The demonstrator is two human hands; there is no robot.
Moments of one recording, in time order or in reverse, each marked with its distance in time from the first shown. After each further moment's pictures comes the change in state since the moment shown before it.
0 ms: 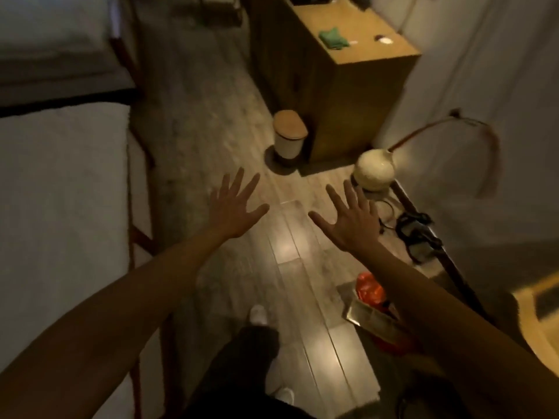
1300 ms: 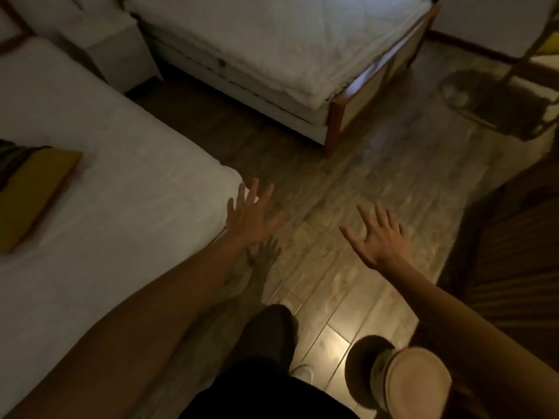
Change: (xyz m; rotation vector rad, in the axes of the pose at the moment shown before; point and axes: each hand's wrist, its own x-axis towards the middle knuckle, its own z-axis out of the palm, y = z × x) left_hand 0.666 -0.431 -0.199 -0.095 0.211 -0.986; right_hand 0.971 -0.469 -0.050 -0.082 -0.245 -0.891
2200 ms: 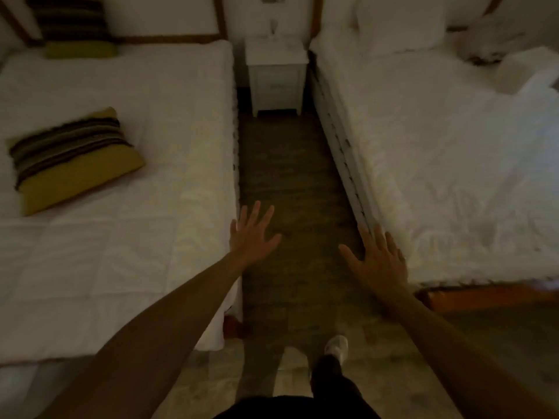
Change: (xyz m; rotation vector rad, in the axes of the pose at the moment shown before) left_hand 0.493 -0.103 -0.111 -0.225 0.190 -0.746; right_hand 0.694 -0.207 -0.131 -0.118 -0.166 -0.652
